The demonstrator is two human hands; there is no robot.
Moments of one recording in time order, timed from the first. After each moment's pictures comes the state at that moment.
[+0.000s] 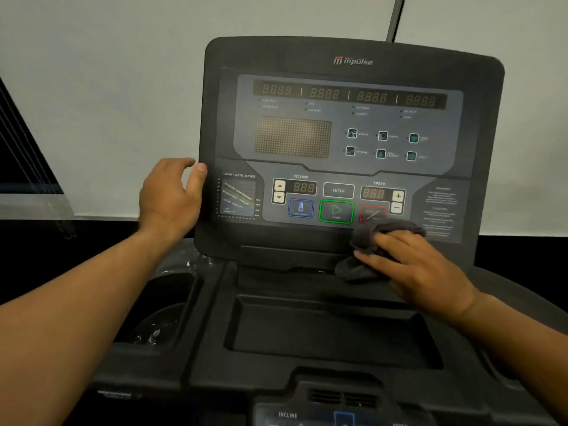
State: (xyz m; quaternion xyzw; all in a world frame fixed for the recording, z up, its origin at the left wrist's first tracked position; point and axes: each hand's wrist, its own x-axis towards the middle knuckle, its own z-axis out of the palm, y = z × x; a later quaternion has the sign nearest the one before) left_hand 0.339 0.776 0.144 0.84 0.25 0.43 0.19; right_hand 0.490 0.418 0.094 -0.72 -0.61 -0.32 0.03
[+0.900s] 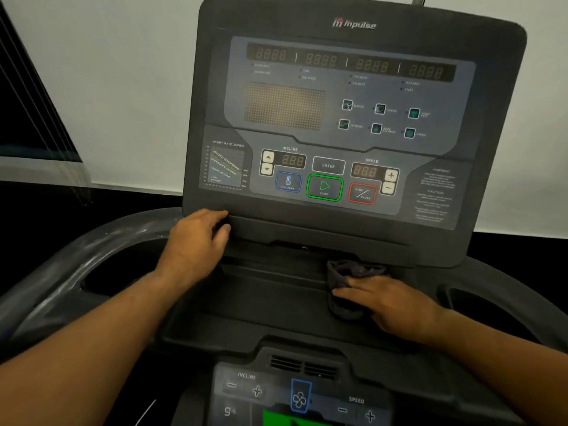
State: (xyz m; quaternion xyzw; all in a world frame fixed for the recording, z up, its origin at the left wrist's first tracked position) left_hand 0.313 0.690 0.064 0.91 0.24 0.29 0.17; right_hand 0.501 0.389 0.012 -0.73 -0.67 -0.09 0.02
